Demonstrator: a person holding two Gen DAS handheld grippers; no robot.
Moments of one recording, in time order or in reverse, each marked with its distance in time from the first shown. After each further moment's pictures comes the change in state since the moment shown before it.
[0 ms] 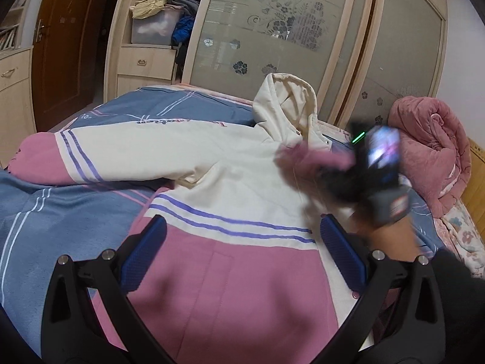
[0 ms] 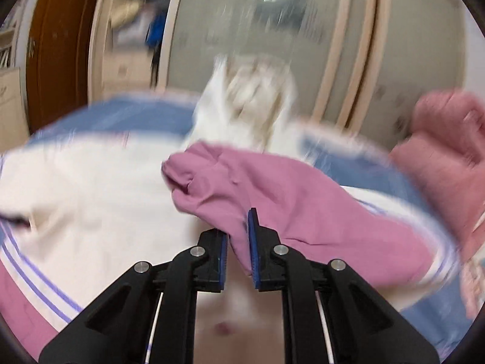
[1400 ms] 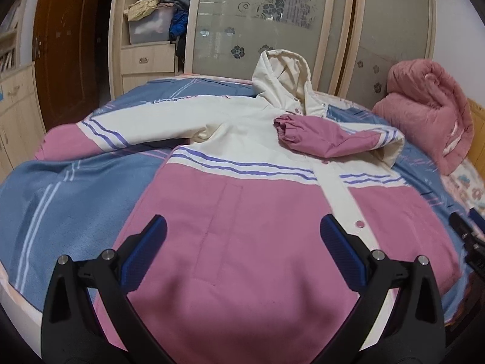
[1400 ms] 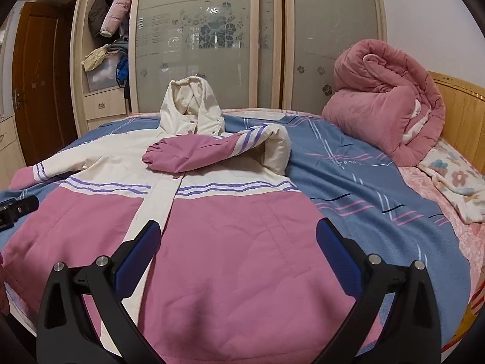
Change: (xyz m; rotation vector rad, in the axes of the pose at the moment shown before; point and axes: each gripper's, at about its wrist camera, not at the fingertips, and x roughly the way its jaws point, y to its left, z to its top) left arm -0.053 -0.011 -0.061 0.128 0.068 0.076; right arm -0.268 -0.084 -0.192 0.264 -0.214 -0.109
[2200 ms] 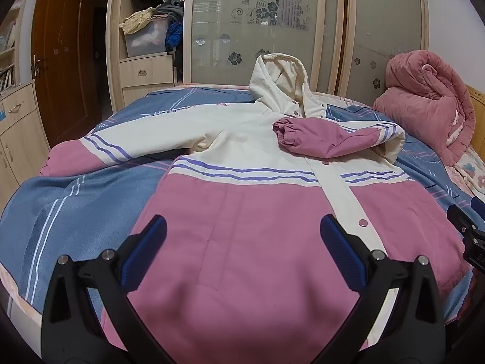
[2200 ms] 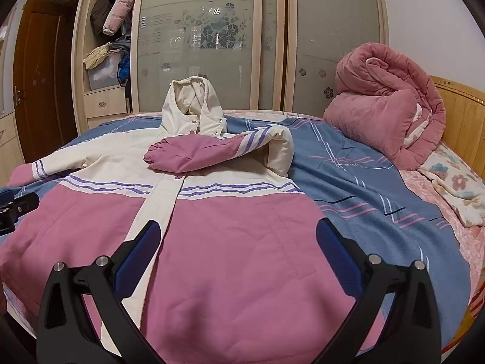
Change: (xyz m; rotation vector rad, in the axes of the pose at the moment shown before) left arm -0.006 -0.008 0.003 0.047 -0.029 0.016; right arm 0.005 0.011 0.000 -0.018 -0.007 0.001
